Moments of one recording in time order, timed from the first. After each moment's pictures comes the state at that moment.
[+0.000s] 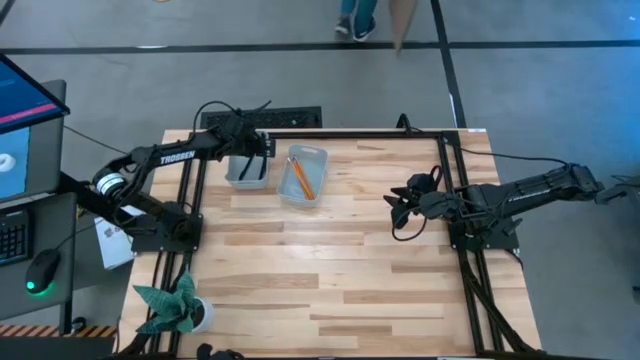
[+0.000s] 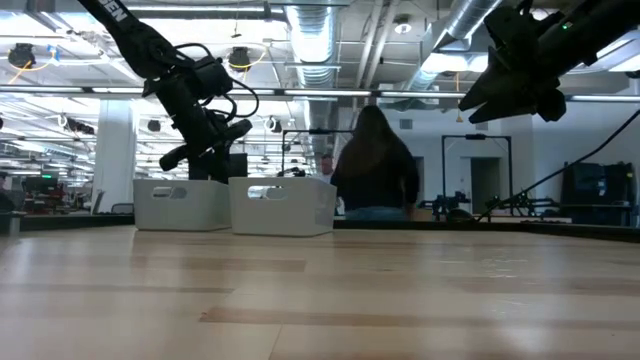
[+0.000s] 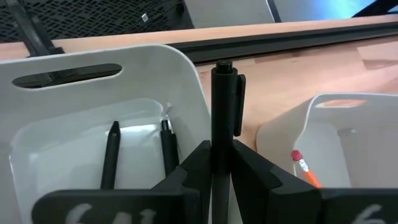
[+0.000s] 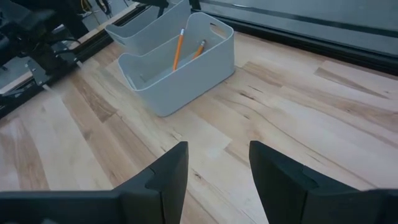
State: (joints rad) left arm 0.82 1.44 0.82 -0.21 -0.01 -0.55; right arm 0.17 0.84 0.53 -0.36 0.60 0.71
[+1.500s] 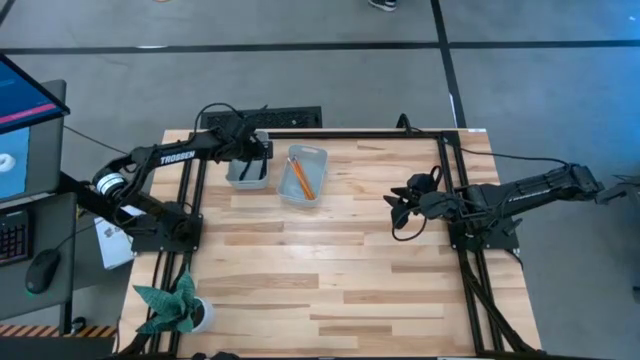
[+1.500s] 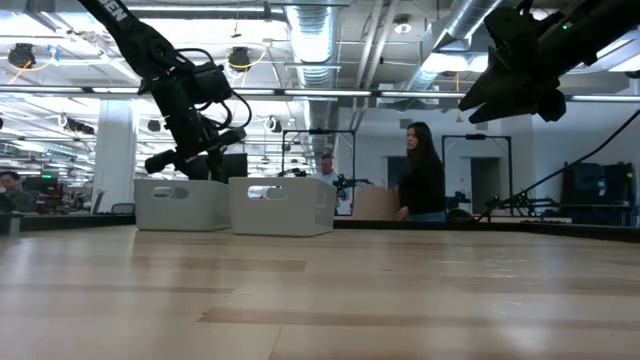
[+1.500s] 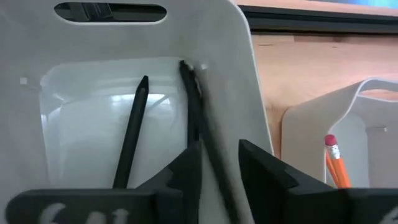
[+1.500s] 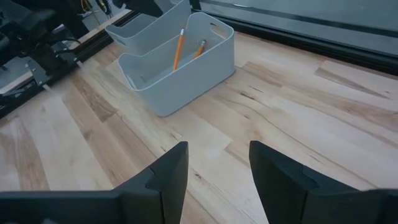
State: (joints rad) left arm 0.81 1.44 0.82 -0.33 -0.04 -0.69; right arm 0.17 0.84 0.54 -0.36 0.60 0.71
